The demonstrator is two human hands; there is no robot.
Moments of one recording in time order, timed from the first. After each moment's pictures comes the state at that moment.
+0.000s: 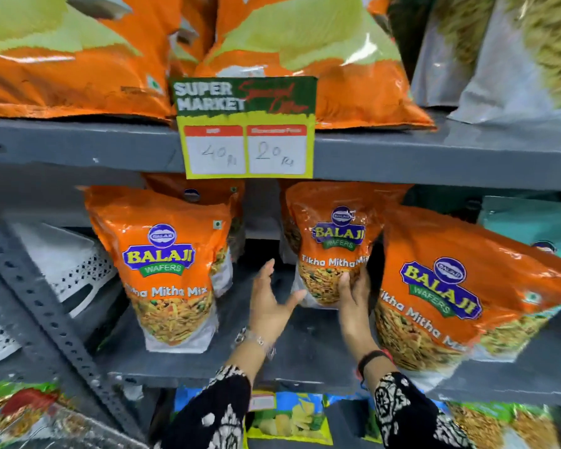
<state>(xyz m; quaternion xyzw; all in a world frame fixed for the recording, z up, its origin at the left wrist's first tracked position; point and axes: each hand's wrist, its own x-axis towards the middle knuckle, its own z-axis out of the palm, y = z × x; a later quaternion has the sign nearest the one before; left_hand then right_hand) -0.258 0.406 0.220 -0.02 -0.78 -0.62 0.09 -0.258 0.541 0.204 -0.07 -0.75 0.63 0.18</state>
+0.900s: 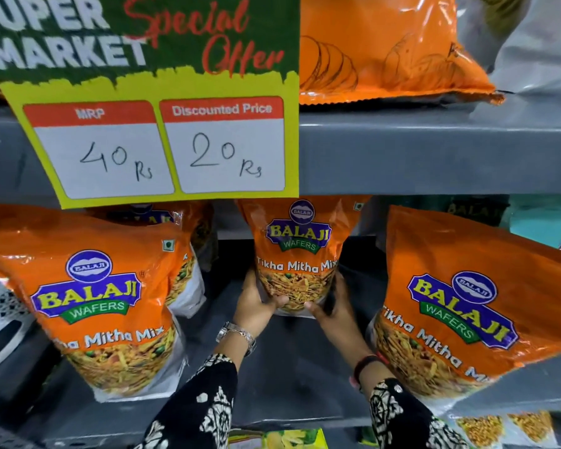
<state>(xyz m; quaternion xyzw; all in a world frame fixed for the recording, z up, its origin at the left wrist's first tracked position) -0.352 0.410 0.173 -0.05 -0.77 -0.63 -0.01 -0.318 0.562 0.155 -0.03 -0.78 0.62 0.10</state>
